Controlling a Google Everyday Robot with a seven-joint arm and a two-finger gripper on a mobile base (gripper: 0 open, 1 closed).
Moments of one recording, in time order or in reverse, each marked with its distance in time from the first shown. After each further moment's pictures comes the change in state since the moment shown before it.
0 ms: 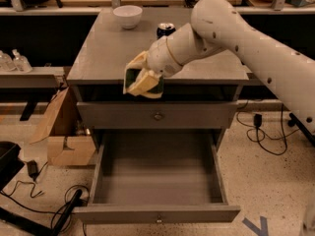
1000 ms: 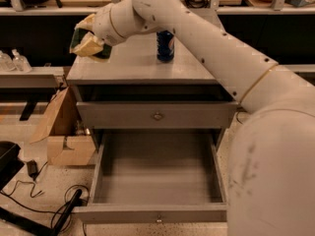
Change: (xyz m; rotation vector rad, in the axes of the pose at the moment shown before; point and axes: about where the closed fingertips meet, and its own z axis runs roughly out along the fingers) arm -0.127 -0.119 0.073 0.252 -0.125 -0.108
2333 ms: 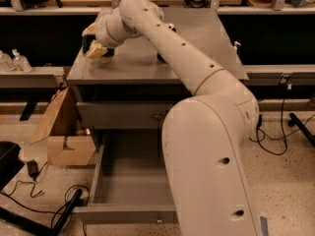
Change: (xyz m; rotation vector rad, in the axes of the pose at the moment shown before) arm 0.086 -0.064 0.085 0.030 0.128 -0.253
